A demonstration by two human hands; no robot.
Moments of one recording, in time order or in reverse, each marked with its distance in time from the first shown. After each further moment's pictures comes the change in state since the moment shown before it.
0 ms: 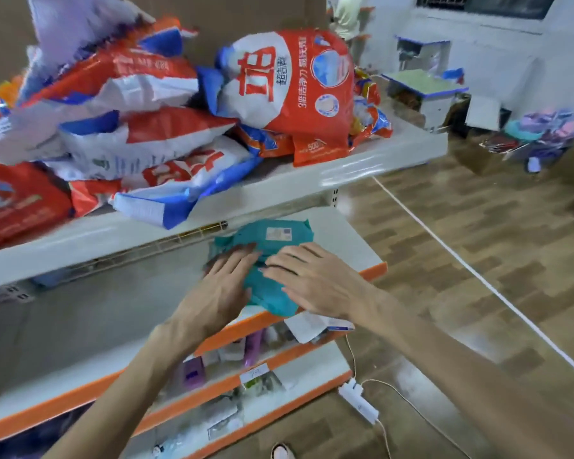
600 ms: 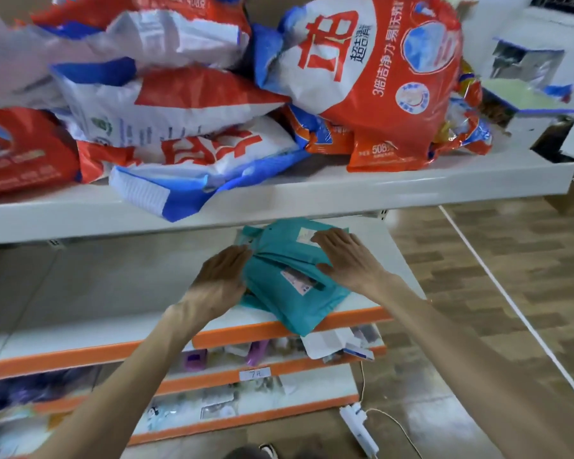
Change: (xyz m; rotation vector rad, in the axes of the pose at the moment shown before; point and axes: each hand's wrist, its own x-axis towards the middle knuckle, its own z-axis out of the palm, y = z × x) left_hand 0.007 -0.069 0.067 0.140 0.004 -0.333; right_hand 0.042 0.101 0.144 0.232 -0.266 0.256
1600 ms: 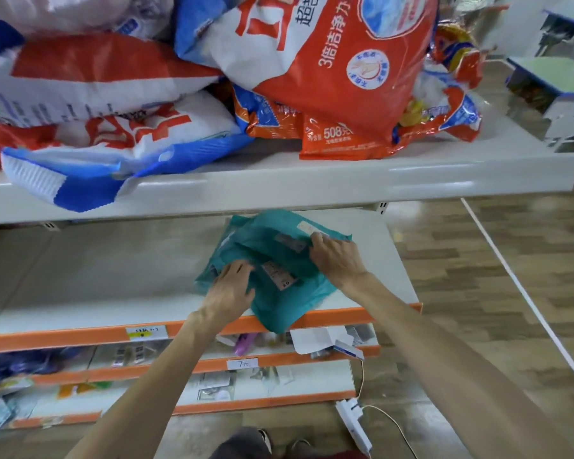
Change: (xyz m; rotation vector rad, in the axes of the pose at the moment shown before) left_hand 0.015 0.057 0.075 -0.218 -0.156 -0.319; right_hand 0.009 0.033 0.048 -0.040 0.042 0.084
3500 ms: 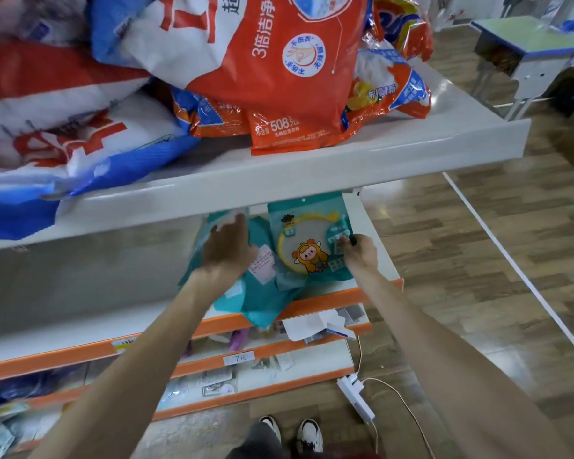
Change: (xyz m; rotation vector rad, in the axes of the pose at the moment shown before) left_hand 0.049 0.081 -0.064 0.189 0.112 -0.133; right_hand -0.040 0.054 0.022 0.993 0.044 0.986
